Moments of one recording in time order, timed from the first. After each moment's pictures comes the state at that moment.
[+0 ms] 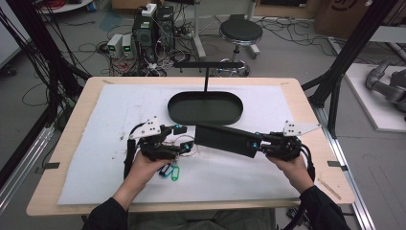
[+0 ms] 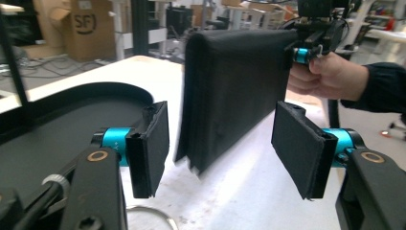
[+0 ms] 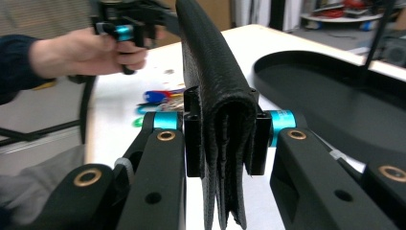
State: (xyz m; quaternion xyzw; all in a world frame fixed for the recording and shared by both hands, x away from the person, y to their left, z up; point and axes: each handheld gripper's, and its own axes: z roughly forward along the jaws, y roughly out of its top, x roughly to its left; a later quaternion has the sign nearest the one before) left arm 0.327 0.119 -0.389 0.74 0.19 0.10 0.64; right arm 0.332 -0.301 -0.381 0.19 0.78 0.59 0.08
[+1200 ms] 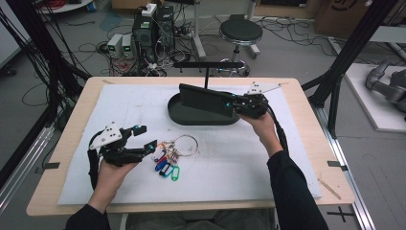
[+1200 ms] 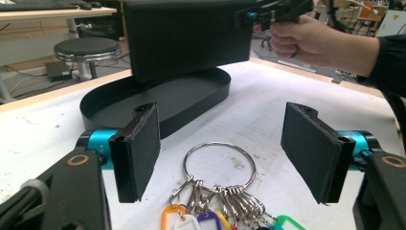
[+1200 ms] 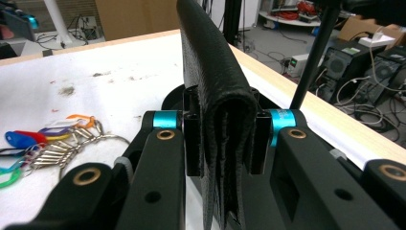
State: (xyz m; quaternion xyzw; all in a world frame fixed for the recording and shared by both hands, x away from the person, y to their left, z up) left arm 0.304 0.207 -0.397 0.72 0.27 0.19 0.61; right arm 0.457 -0.228 -0.364 0.19 0.80 0.55 0.15
